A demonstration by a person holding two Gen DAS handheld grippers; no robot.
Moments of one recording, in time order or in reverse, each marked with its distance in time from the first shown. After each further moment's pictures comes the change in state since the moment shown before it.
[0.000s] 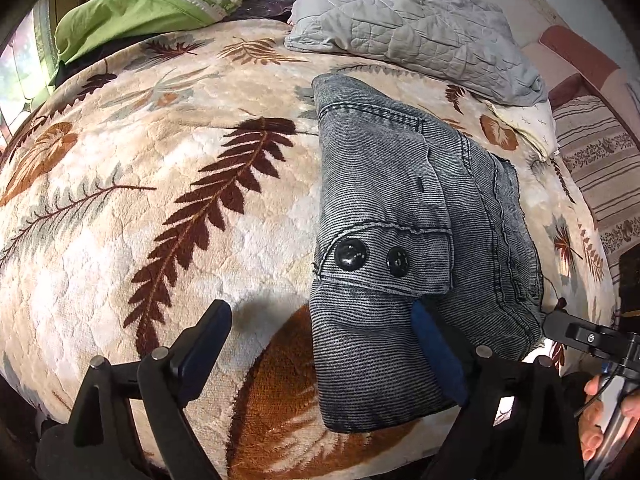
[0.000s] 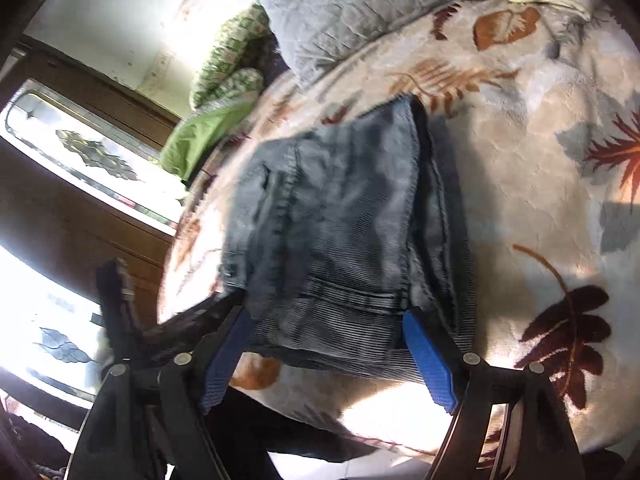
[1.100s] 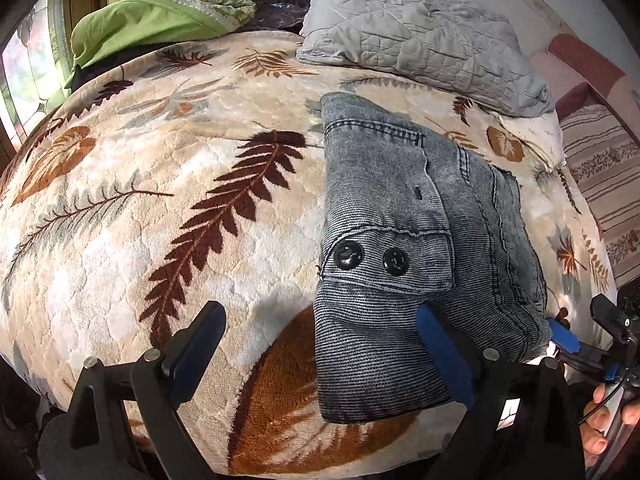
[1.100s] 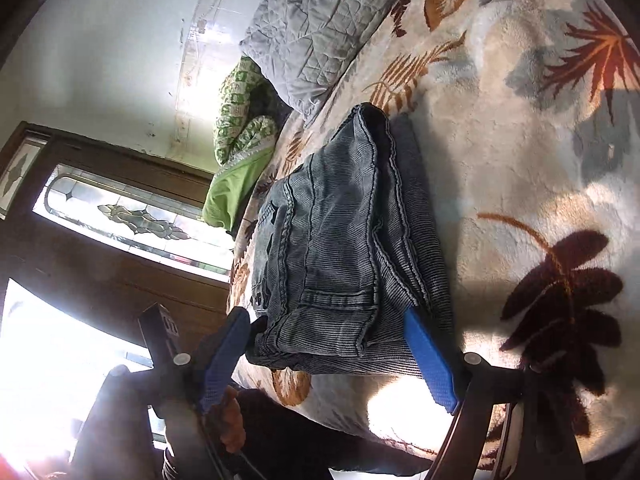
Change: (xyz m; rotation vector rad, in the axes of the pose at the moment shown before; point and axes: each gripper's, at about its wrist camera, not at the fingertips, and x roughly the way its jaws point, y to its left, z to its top) left arm -0.020 0.001 0.003 -0.037 -0.054 0.029; right arm -0.021 -0.049 -0.020 0.185 -0.157 0.307
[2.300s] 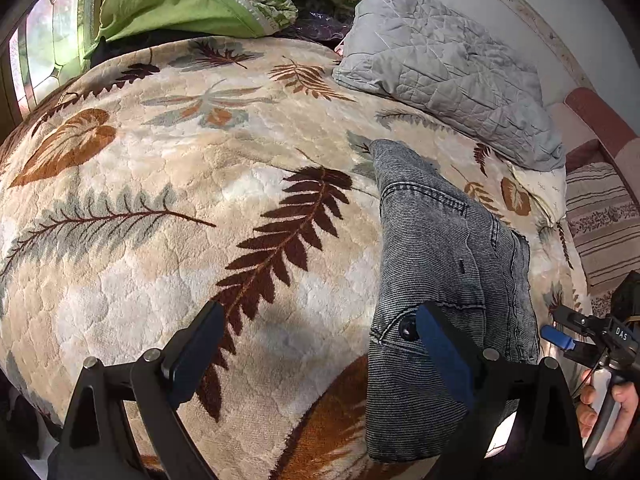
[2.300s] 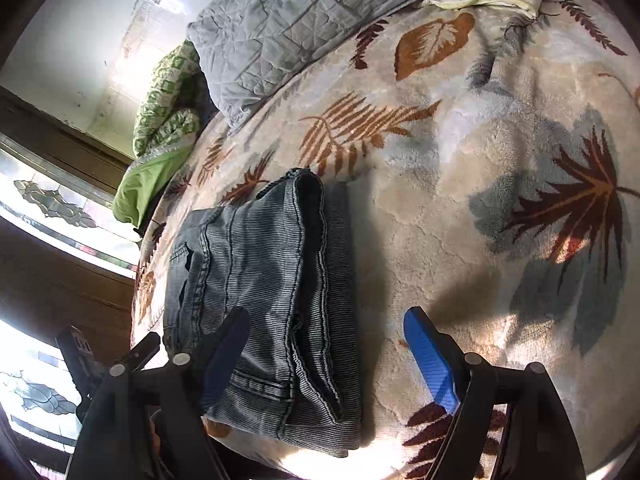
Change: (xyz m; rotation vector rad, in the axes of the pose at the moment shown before) left arm 0.006 0.048 0.029 -0.138 -0.013 -0.067; right arm 0.014 0.015 0.065 -0.090 0.058 -0.415
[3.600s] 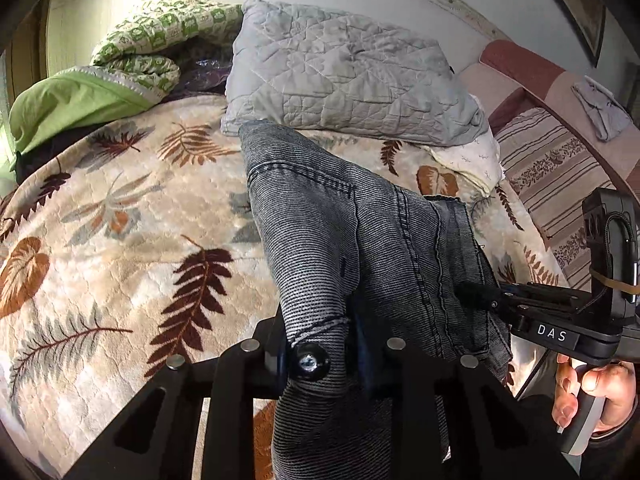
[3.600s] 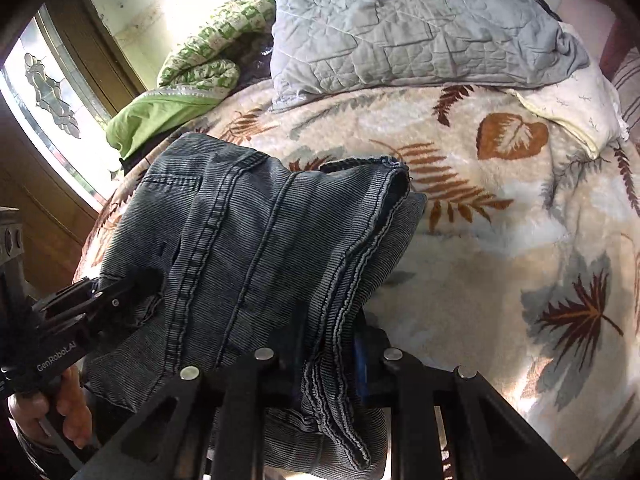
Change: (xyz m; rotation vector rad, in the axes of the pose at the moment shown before) left arm -0.024 -0.091 0.041 0.311 -0.073 -0.114; right arm 0.005 0.108 -0.001 -0.372 -0.061 -0.196
